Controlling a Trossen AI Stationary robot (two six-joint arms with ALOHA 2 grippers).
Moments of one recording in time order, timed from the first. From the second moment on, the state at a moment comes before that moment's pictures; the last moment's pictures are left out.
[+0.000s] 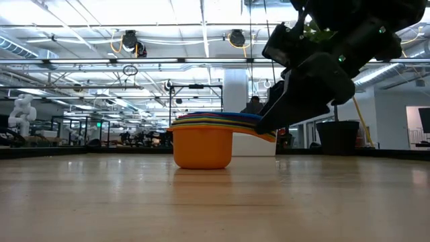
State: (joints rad) left arm -0.51 1.26 1.01 0.00 -0.50 -0.03; right arm 0.27 1.65 0.68 0.27 0.29 0.19
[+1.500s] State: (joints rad) left arm -0.51 1.26 1.01 -0.03 -0.50 -0.07; right arm 0.27 1.64 0.68 0.26 0.23 0.17
